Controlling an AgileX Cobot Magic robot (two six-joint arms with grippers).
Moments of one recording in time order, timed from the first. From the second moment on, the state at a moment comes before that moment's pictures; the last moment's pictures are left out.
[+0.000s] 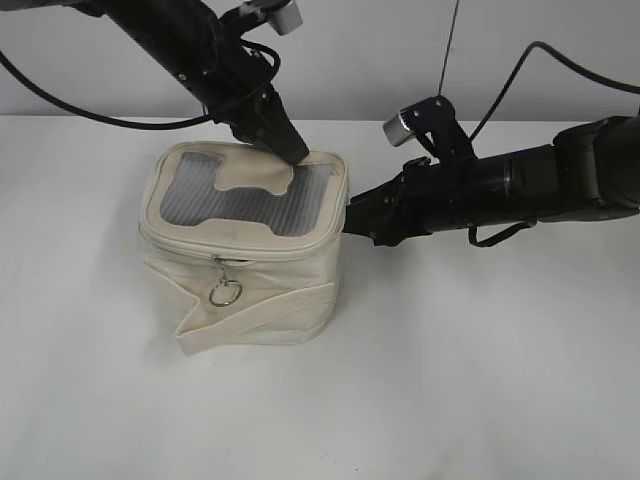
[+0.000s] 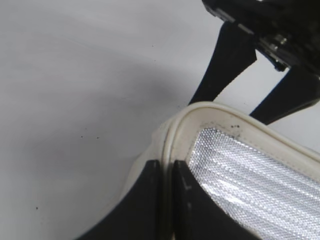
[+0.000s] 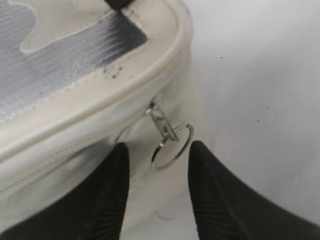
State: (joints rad) left arm -0.40 2.16 -1.85 -0.68 1.14 1.09; right arm 0.30 1.99 -0.97 1.82 0.57 -2.08
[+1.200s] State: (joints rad) left arm -0.42 2.16 -1.84 -0.67 0.98 0.79; right arm 0.31 1.73 -0.77 1.49 0.58 -1.49
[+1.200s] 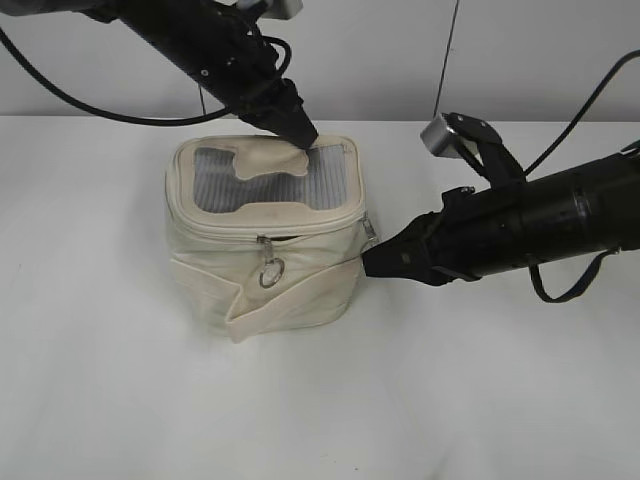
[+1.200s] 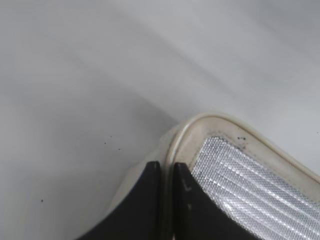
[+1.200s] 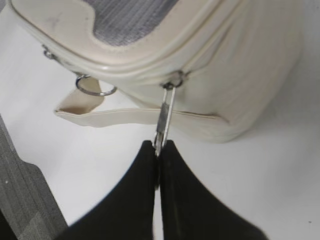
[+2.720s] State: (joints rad) left arm -0.38 1.67 -1.46 -0.60 0.89 0.56; right arm 0.61 1.03 -0.59 0.45 0.65 -0.12
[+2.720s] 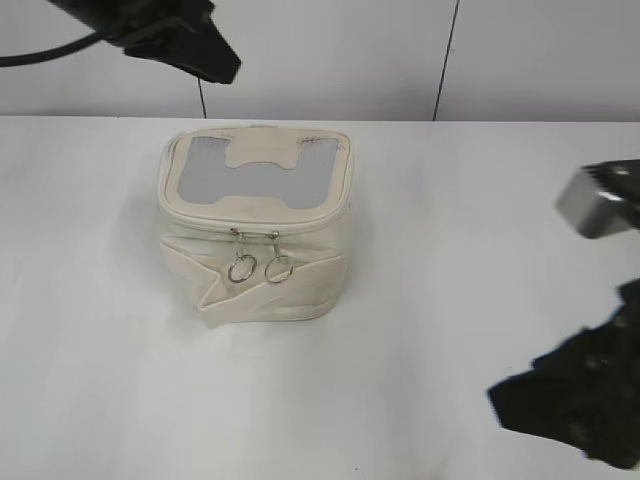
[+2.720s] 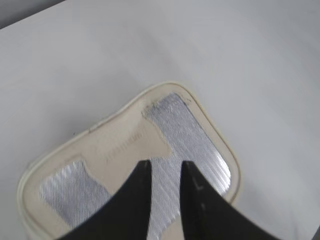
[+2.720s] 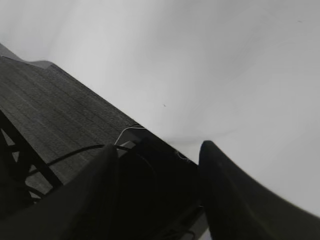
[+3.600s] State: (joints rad) left arm -0.38 0.05 -0.68 -0.23 1.18 0.23; right arm 0.61 -0.01 -0.53 -0.02 1.14 0.03
